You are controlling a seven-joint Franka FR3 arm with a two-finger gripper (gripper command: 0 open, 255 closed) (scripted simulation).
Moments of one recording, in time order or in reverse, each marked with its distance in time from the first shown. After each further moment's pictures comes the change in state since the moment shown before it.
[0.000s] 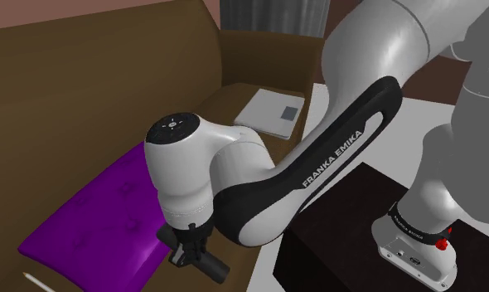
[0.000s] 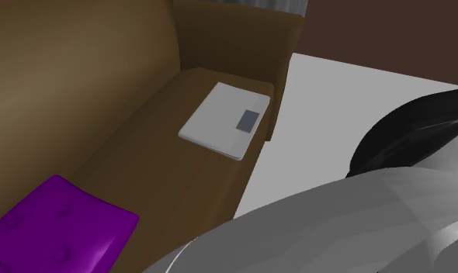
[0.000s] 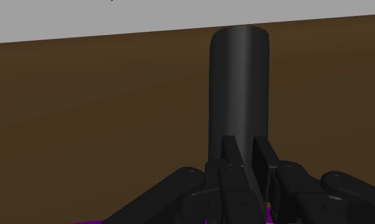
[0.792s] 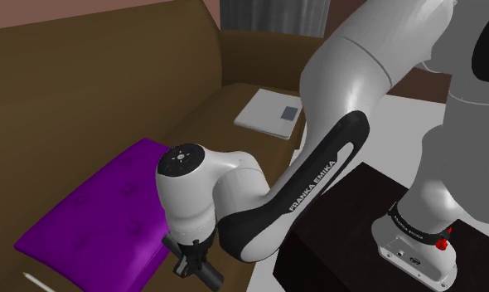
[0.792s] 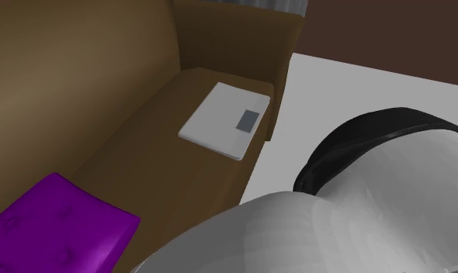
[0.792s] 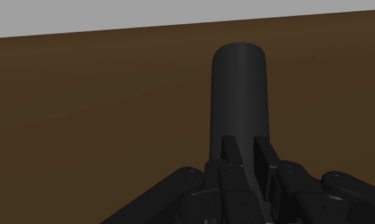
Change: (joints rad) arm 0.023 0.102 -0.030 -0.022 -0.061 0.129 0.034
